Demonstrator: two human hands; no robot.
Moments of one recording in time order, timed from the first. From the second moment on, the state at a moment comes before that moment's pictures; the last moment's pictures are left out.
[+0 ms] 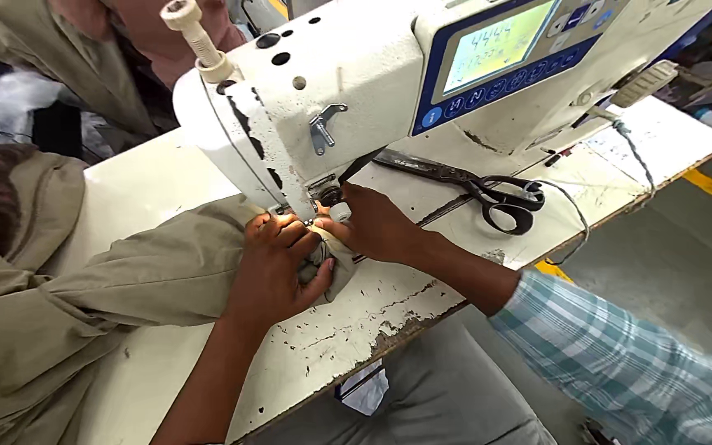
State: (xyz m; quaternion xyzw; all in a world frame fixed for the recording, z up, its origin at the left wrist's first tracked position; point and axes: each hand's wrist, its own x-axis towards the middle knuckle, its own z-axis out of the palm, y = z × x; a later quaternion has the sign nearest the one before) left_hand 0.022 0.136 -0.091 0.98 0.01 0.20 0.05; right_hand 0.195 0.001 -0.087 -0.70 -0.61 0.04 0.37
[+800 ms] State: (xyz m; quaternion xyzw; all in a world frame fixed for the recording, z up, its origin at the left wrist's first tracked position) left_hand 0.001 0.125 -0.061 0.97 0.08 0.22 -0.02; right_hand 0.215 -0.027 -0.086 -0.62 -0.73 0.04 0.29
